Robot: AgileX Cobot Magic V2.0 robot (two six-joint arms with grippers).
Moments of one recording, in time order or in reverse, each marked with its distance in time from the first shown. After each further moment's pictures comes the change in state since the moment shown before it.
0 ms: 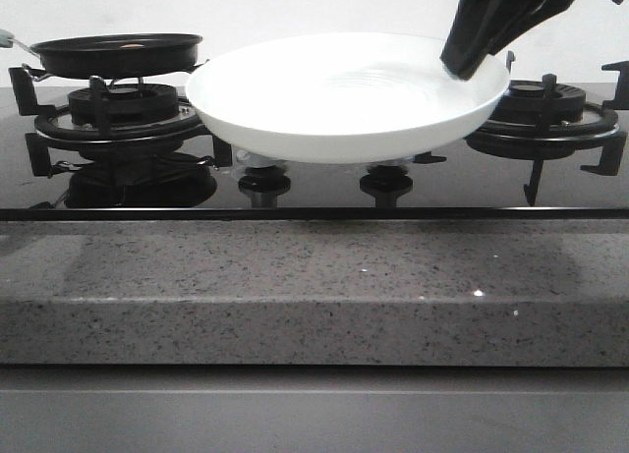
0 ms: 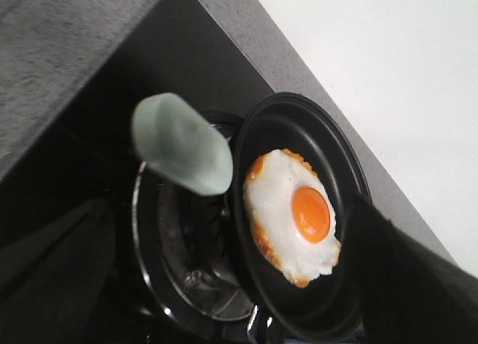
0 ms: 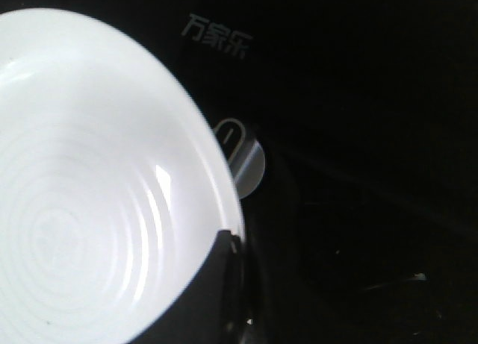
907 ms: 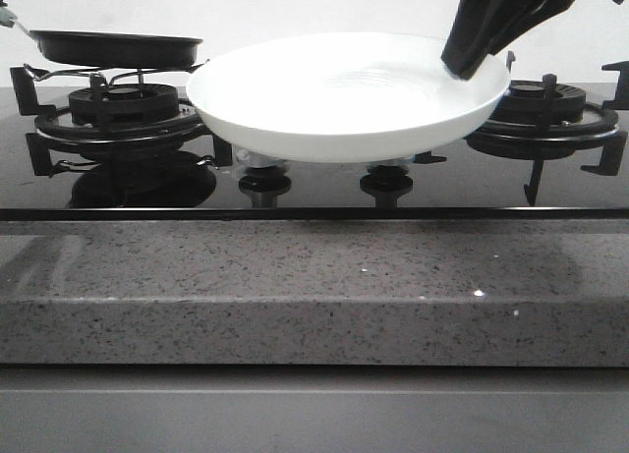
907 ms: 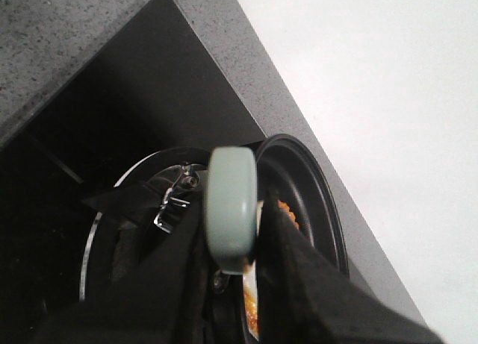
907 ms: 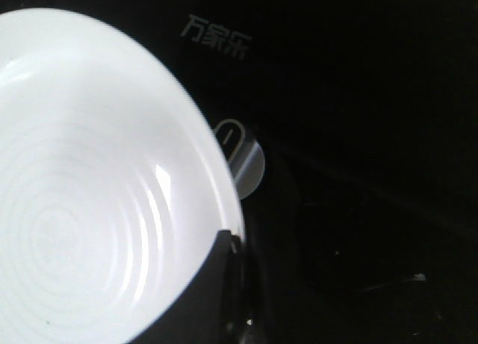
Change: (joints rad) left arm 0.000 0.122 -0.098 -0.135 -0.033 0.025; right arm 0.000 0.000 0.000 0.001 -0.001 0.000
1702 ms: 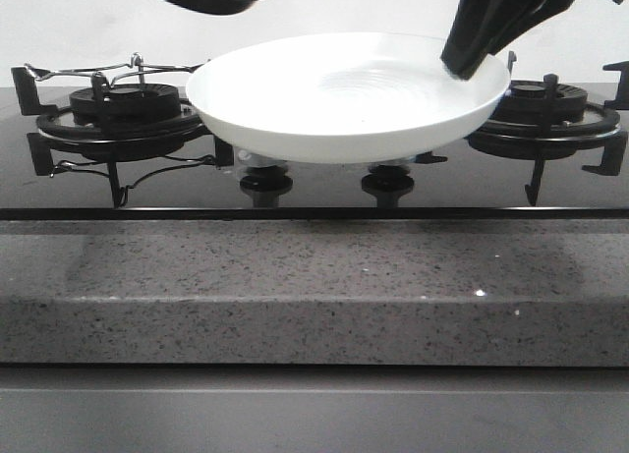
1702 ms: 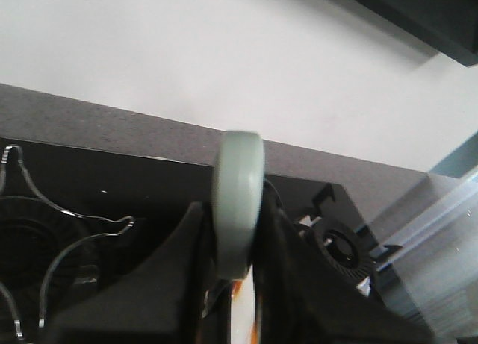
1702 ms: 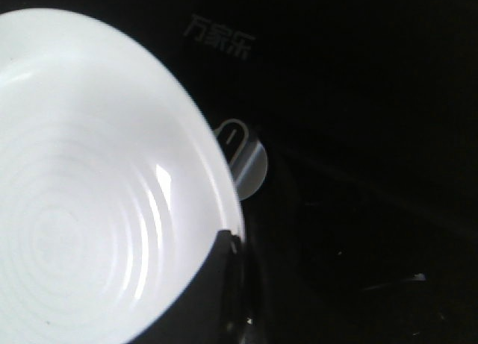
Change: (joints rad) left arm -0.292 -0.368 -0.030 0.195 0.084 0.225; right arm 0.000 0.000 0.000 0.000 -0.002 0.000
